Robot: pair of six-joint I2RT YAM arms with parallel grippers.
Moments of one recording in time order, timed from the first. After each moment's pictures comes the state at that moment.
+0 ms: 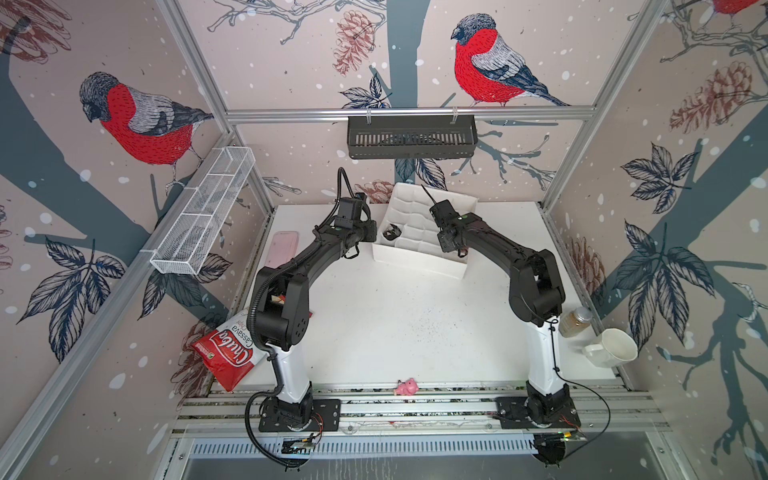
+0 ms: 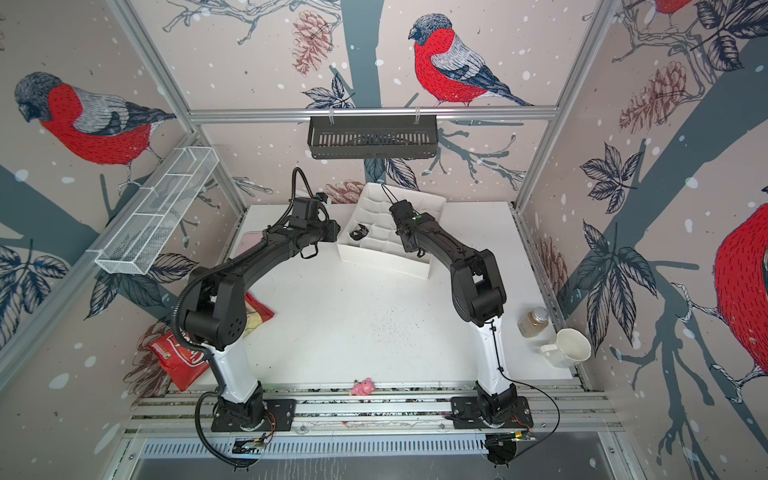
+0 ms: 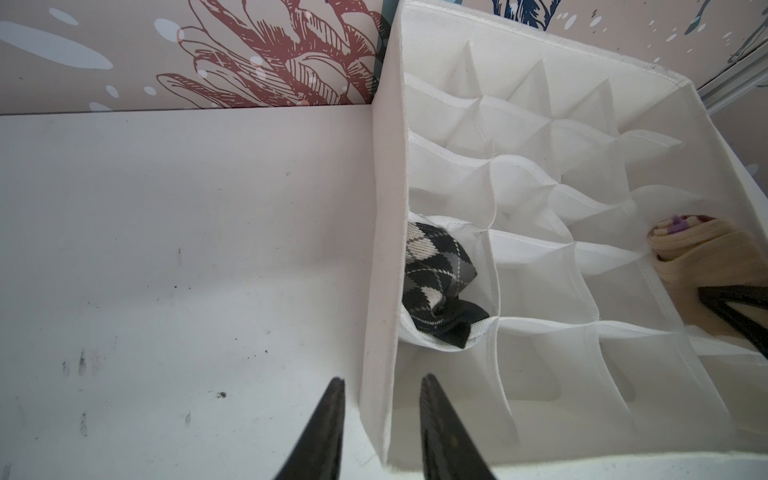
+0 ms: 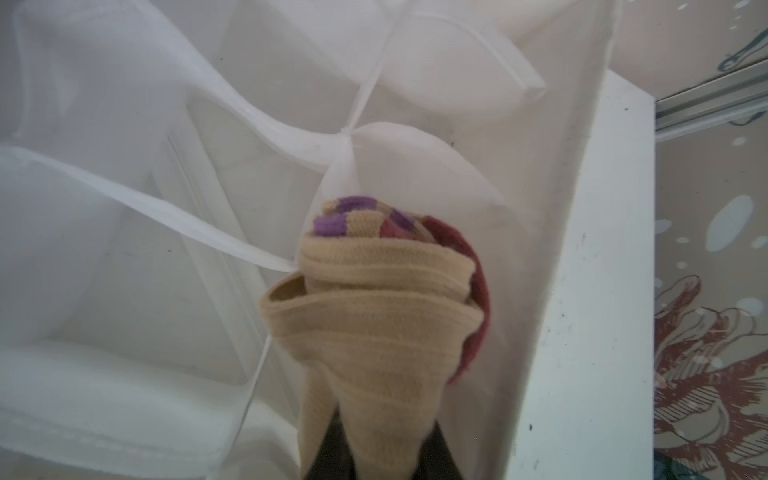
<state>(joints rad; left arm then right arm) -0.30 1.87 1.45 -0.26 0.13 -0.18 0.48 2.16 1.82 -0.79 0.45 0.13</state>
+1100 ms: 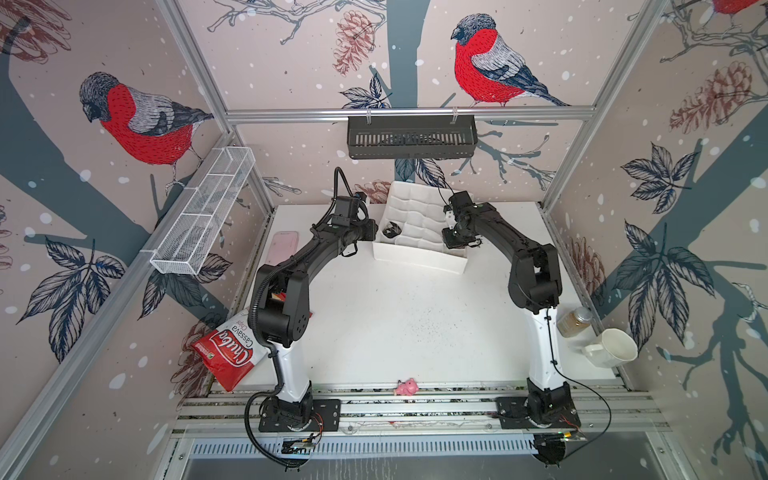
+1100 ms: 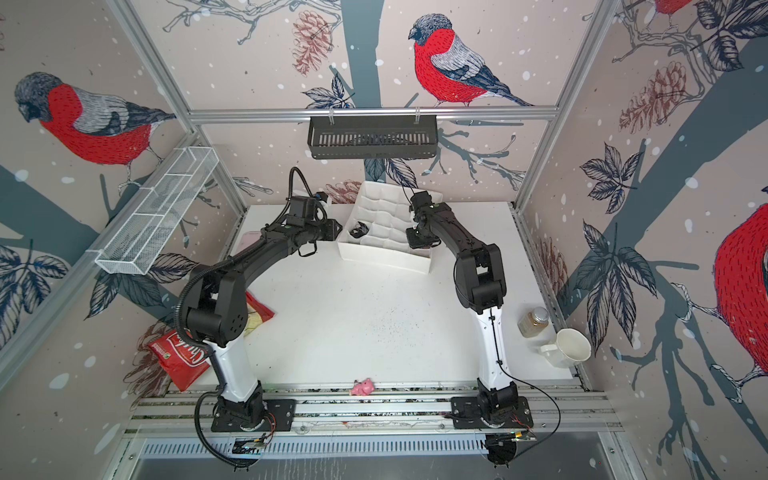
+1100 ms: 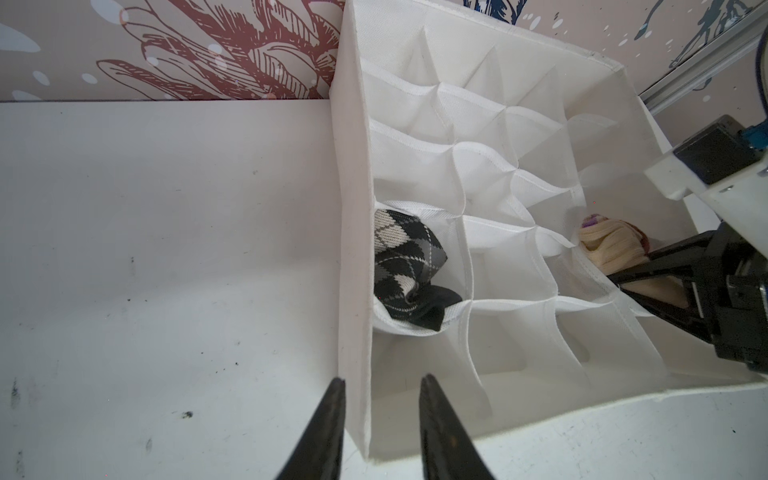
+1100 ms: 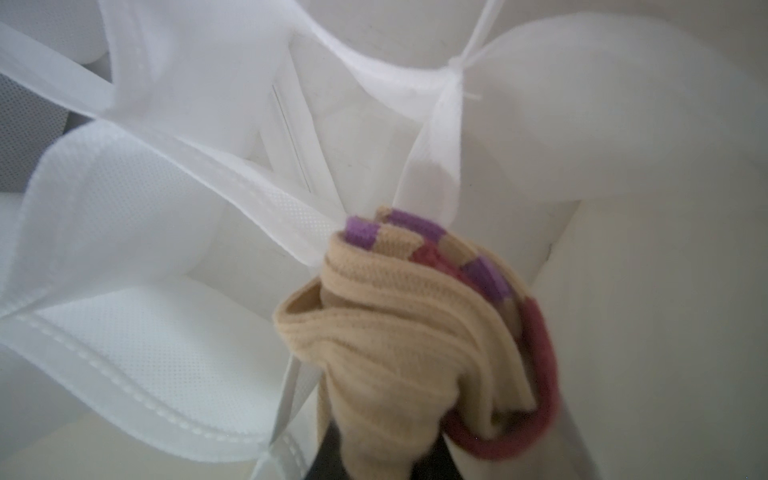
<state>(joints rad) -0.27 1.91 1.48 -0.26 0.24 -0.19 0.34 2.31 2.04 -0.93 -0.07 0.03</state>
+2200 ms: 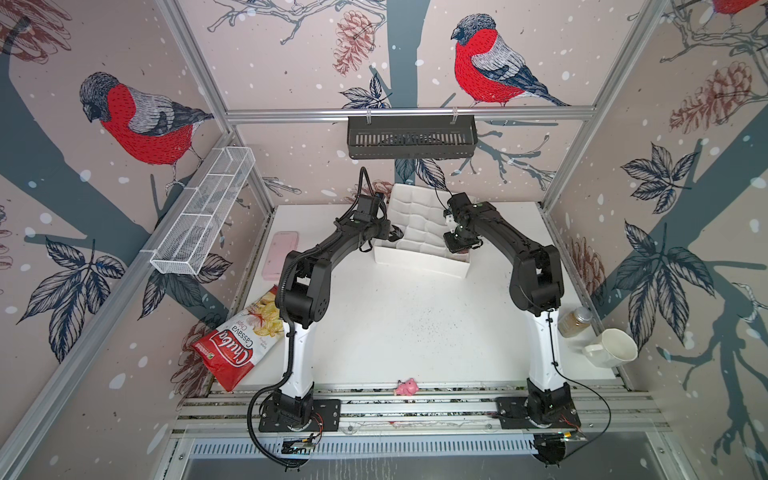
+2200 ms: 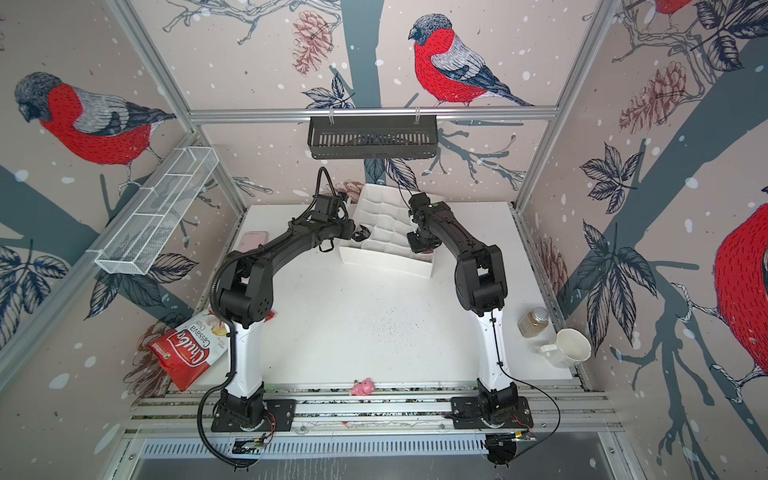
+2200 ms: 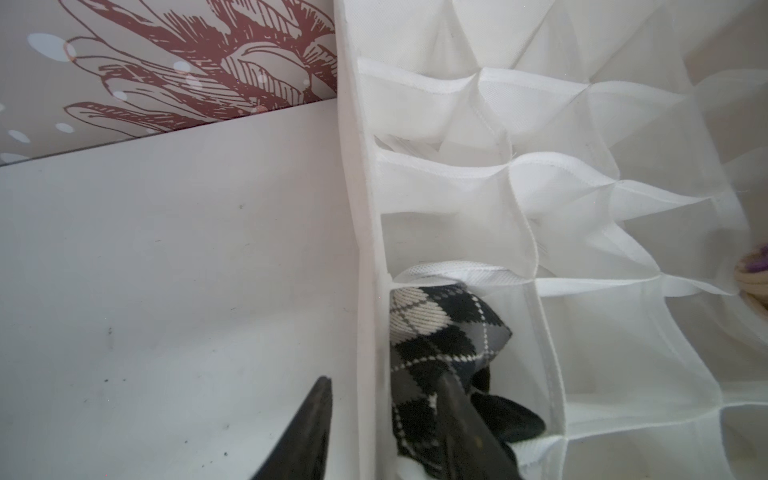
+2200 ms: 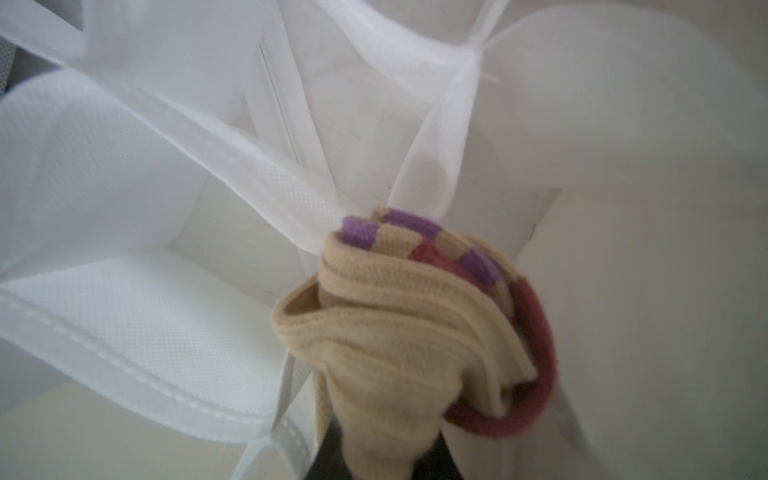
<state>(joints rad) -0.35 2.14 1.71 -0.30 0.05 -0.07 0.36 2.26 2.00 -1.01 0.00 0.00</state>
